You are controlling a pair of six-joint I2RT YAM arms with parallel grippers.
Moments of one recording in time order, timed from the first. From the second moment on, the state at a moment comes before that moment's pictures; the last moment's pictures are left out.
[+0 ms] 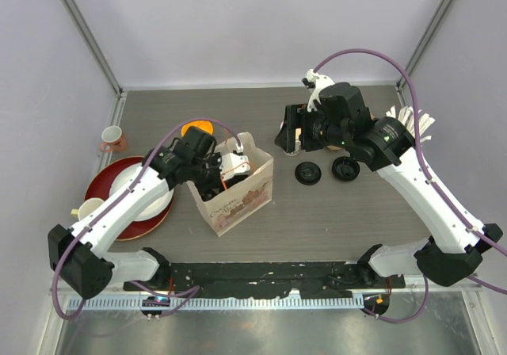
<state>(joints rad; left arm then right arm) -0.61 1.24 1.15 -0.92 0.25 0.71 0.70 1.32 1.68 -0.95 0.01 0.42</state>
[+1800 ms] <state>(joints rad) -0.37 1.20 1.75 -0.96 -0.23 0.18 0.39 1.60 1.98 -0.84 0.16 0.43</state>
